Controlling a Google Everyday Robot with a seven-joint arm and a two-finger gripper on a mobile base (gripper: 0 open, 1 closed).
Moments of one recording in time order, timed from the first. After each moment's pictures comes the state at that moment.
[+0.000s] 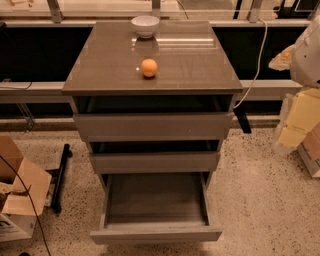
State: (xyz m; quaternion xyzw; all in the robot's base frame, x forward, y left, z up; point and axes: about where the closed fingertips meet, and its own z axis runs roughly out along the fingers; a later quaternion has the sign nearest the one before) arm 0.438 -0.217 0.976 -0.60 0.78 -0.03 0.16
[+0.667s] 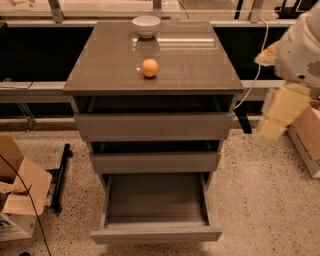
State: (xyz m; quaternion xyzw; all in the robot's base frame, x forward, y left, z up) arm 0.457 -0.194 0.975 -0.61 0.77 -0.02 0.19
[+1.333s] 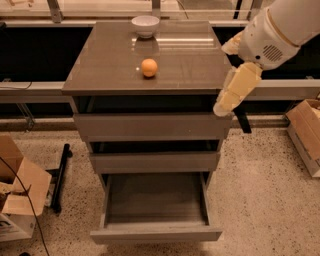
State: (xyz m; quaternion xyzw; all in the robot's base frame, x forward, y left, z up) arm 0.535 -0.144 0.967 -0.60 0.75 0.08 0.27
